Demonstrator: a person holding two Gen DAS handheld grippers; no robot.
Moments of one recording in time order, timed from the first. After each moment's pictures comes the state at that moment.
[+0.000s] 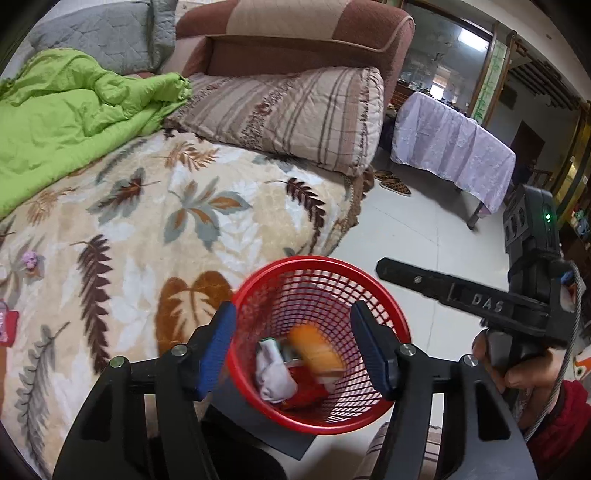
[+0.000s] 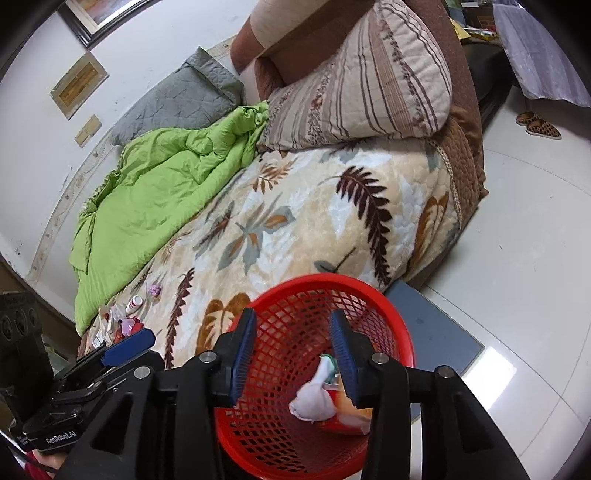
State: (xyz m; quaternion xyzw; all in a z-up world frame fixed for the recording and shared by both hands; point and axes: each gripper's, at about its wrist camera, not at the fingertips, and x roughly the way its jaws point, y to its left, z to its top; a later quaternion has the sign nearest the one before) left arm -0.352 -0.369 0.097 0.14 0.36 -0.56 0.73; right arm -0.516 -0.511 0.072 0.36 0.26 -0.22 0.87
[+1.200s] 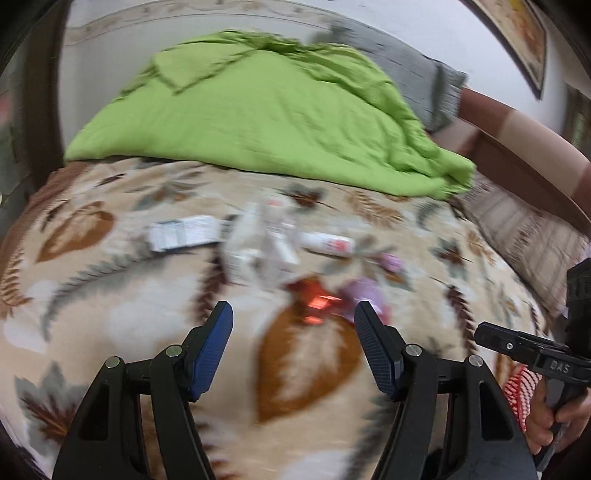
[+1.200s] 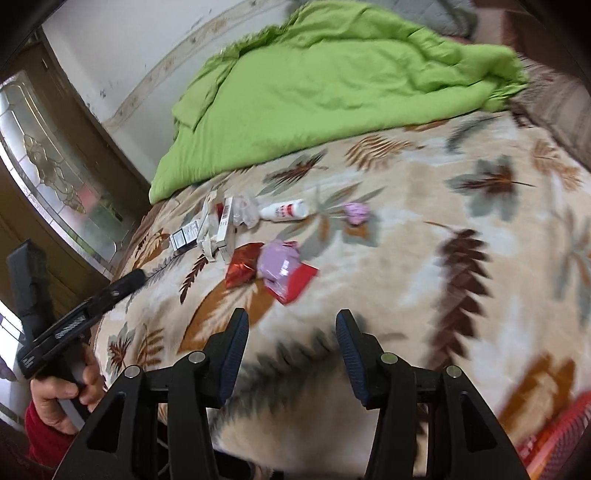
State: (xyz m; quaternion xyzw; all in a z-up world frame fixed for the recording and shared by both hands) left arm -0.098 -0.048 0.105 -0.02 0.37 -0.22 0.90; right arm -0.190 -0.307 0.072 0.22 0.40 0.06 0.89
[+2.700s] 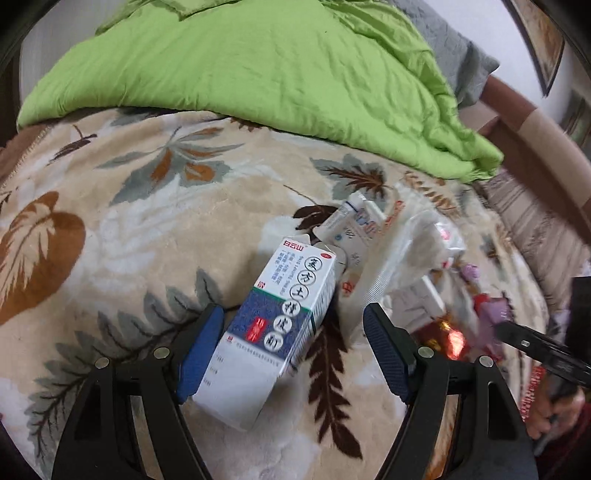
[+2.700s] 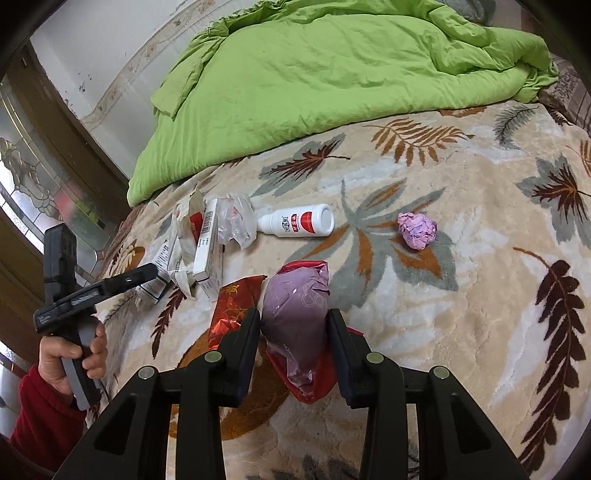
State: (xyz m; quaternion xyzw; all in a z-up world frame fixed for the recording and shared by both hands) left arm 0.067 -0.008 0.031 -0.02 0.45 -0.28 0.84; right arm -0.092 -0.276 0.034 0.23 0.40 0.03 0.89
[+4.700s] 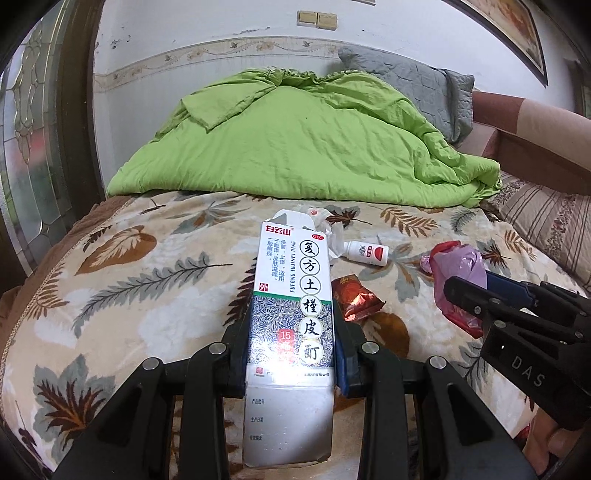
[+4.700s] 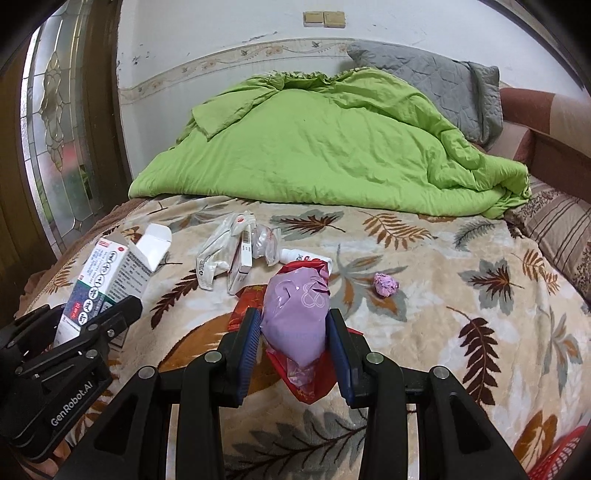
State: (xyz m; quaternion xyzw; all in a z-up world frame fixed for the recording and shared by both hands) left arm -0.150 -0.063 0.080 0.04 0.28 -0.16 0.95; right arm -0.173 -0.206 0.079 0.04 0.29 -0.03 0.96
